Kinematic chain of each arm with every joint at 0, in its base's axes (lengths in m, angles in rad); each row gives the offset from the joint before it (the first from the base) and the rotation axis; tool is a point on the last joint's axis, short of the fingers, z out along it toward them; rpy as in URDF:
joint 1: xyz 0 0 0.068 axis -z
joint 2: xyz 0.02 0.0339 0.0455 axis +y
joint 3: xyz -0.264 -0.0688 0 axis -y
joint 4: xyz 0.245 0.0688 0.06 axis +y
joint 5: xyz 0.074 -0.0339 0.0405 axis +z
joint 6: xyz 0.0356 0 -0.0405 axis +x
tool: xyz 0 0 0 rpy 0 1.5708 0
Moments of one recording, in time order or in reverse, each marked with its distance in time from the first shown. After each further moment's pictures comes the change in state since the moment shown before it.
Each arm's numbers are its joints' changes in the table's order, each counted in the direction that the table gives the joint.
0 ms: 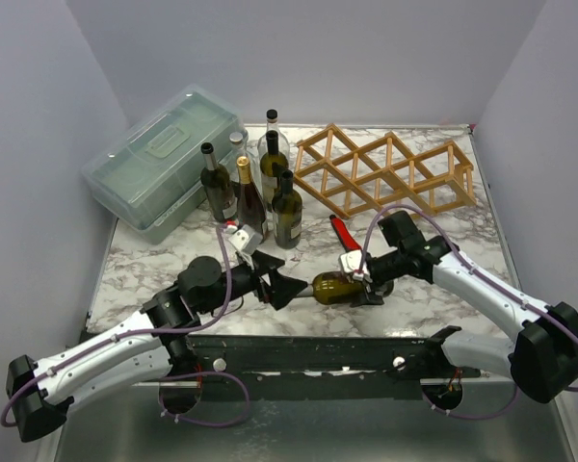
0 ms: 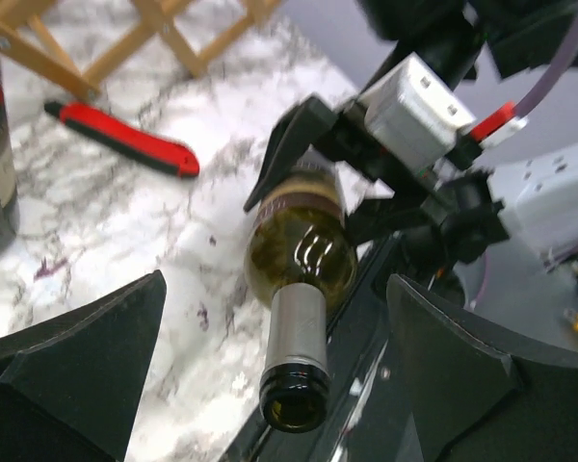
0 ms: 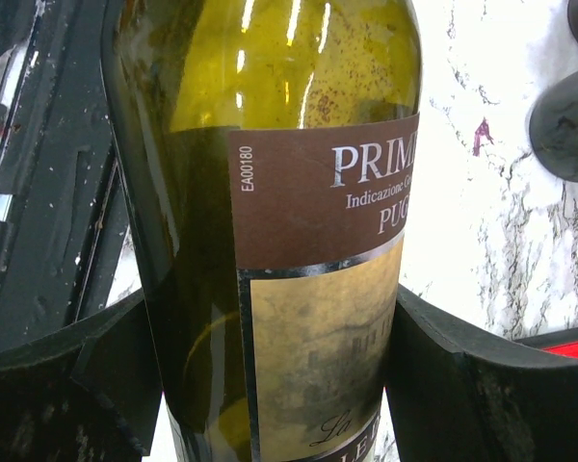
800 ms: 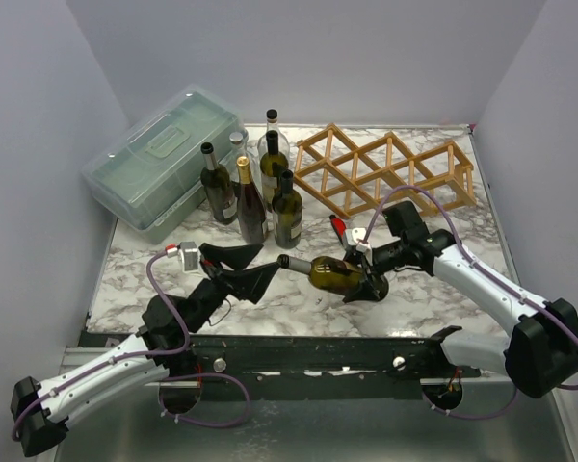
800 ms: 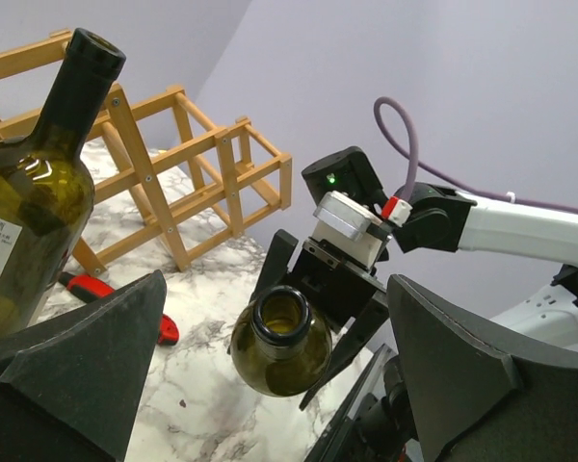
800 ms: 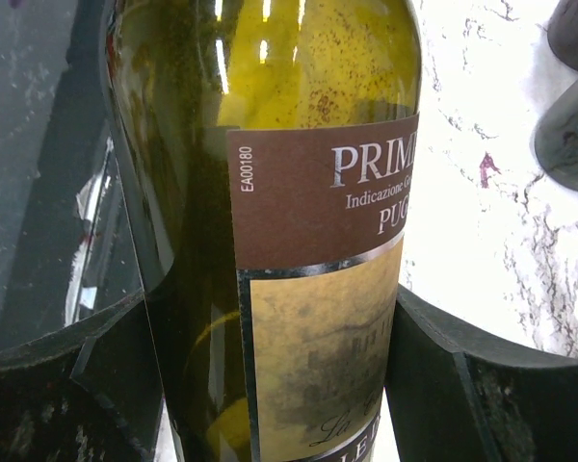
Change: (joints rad) left arm -0.003 -0.323 -0.338 -0.562 0.254 -0.094; right arm 0.060 0.029 0.041 -0.053 0.181 0.272
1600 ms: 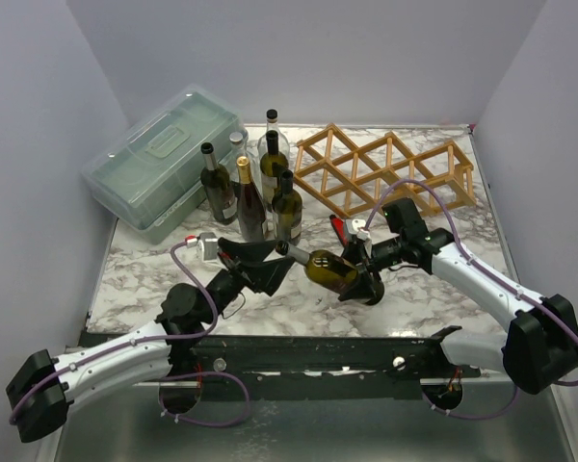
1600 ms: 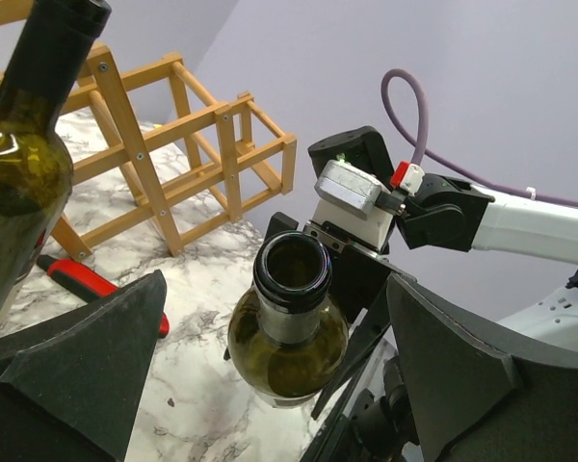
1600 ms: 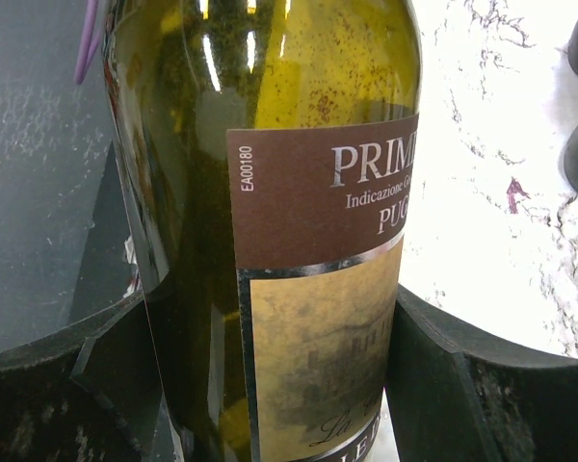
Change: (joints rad) left arm 0.000 0.274 0.002 -0.234 -0.004 -0.054; right arm 0.010 0.027 0.002 -0.095 0.108 0.201
